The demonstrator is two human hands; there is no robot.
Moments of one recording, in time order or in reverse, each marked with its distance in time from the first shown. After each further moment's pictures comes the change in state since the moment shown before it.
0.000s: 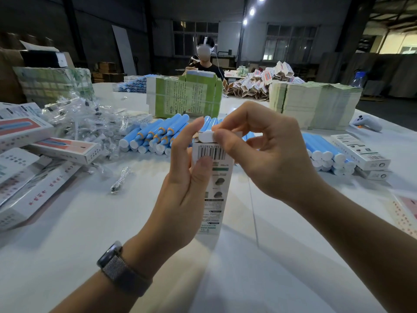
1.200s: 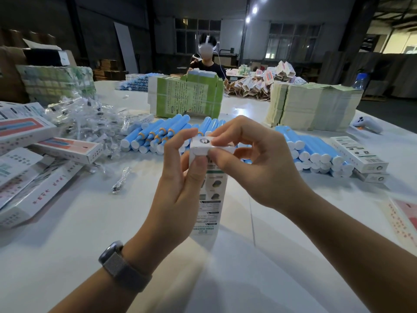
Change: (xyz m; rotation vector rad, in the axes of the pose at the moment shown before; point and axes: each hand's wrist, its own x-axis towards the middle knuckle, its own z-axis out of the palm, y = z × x) left_hand 0.003 -0.004 0.001 -0.104 0.092 -0.063; right_hand -0.005 0.003 0.004 0.143 -0.079 0.029
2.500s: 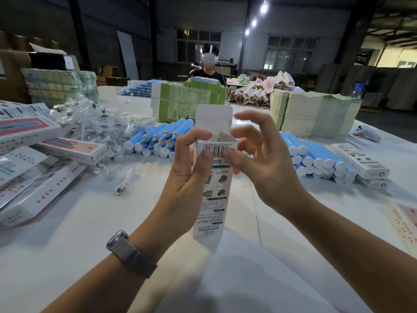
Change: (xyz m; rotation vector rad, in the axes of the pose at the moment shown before) left_hand 0.009 -0.005 -0.007 -0.114 -0.096 -0.020; right_hand -0.004 0.021 0.007 0.239 0.019 0.083
